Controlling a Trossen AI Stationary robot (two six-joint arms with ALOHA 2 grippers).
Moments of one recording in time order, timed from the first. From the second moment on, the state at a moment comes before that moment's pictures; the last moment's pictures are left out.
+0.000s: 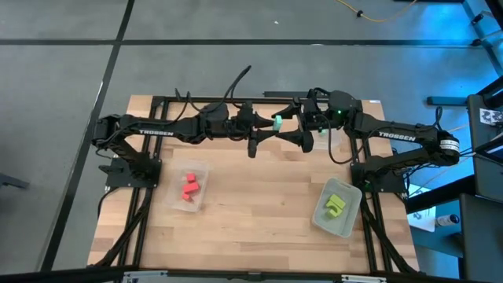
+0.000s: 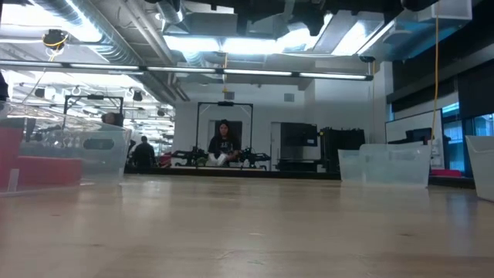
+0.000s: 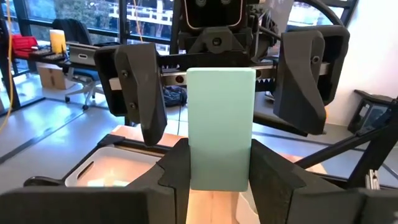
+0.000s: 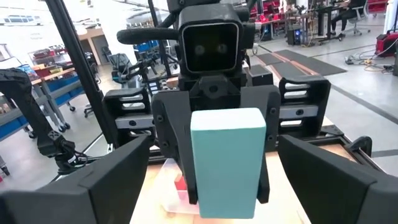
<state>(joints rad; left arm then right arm) 0.16 1.54 1.17 0.41 0.04 -0.15 -0.32 1.18 0.92 0.27 -0.46 0.21</state>
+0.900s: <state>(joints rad) 0.15 1.54 1.17 0.48 0.04 -0.17 -0.26 1.18 0.92 0.36 -0.44 0.22</state>
